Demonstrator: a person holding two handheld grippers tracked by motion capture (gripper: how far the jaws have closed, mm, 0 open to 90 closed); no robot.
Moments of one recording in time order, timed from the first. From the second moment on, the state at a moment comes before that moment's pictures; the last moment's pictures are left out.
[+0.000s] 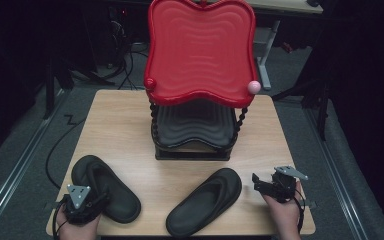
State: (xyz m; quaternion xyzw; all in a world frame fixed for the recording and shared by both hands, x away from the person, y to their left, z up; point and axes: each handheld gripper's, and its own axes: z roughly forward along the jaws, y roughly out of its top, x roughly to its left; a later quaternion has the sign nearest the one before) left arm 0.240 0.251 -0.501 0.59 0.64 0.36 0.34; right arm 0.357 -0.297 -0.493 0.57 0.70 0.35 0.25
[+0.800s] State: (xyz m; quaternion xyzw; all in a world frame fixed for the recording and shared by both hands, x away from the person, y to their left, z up) left arm 0.262 0.237 -0.489 0.64 0.55 0.34 0.42; right arm 0.356 -0.297 -0.495 0.57 0.70 0.35 0.25
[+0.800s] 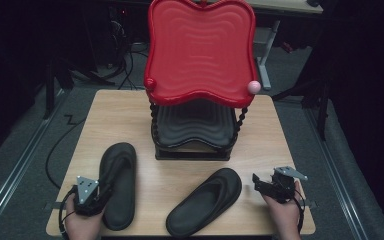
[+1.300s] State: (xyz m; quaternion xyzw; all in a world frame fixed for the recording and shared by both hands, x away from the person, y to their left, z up) left arm 0.269 0.236 -0.500 0.67 0.54 0.35 0.36; right arm 0.356 -0.297 -0.496 0.56 0.71 0.35 0.24
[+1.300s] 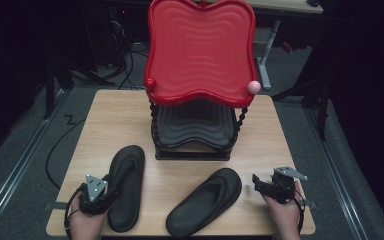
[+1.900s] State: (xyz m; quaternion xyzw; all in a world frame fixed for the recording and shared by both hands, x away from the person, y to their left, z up) left arm 0.259 0.254 -0.496 0.68 0.56 0.33 0.35; right arm 0.355 -0.297 -0.494 0.56 0.71 0.36 0.24
